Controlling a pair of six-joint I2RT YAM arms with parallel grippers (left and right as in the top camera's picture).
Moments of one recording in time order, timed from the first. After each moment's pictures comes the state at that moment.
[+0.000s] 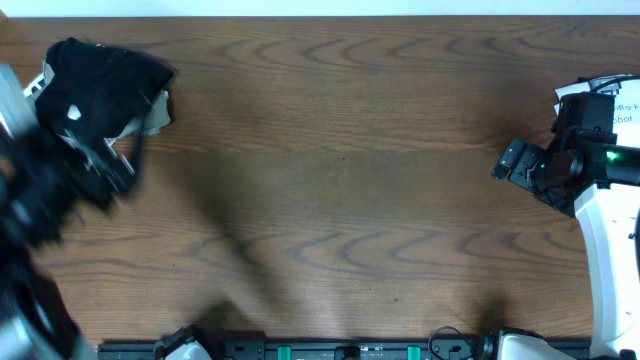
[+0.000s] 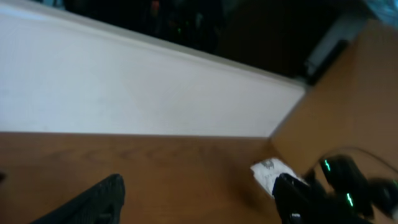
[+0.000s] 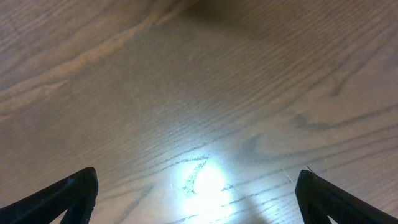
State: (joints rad) left arm 0.60 0.95 1.63 -0.94 1.12 -0.20; right arm -0.14 1.35 1.21 -1.10 0.05 0.40
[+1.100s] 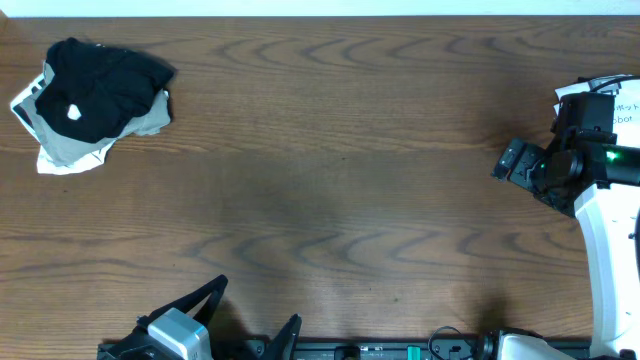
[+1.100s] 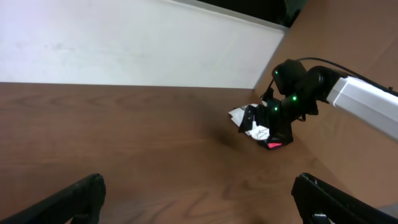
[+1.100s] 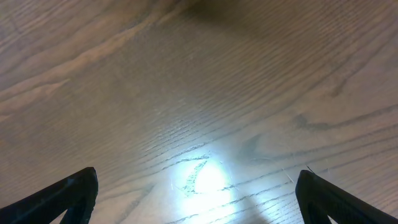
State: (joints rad) left arm 0.58 0.51 1.64 -1.59 1.12 0.07; right arm -0.14 1.35 1.21 -1.10 0.04 0.40
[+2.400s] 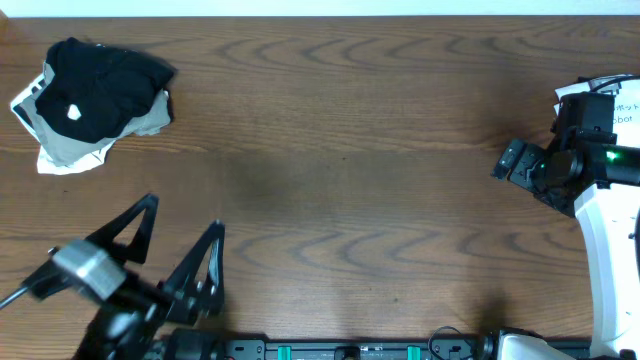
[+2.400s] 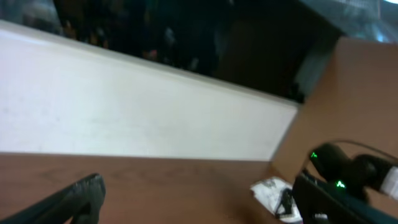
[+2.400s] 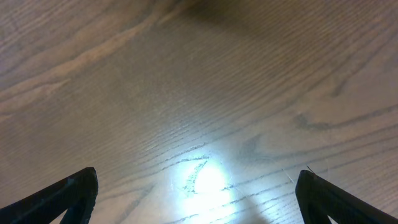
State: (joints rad) left arm -0.14 0.36 1.06 -0.59 0.30 -0.42; right arm -0.14 1.35 1.21 -1.10 0.04 0.40
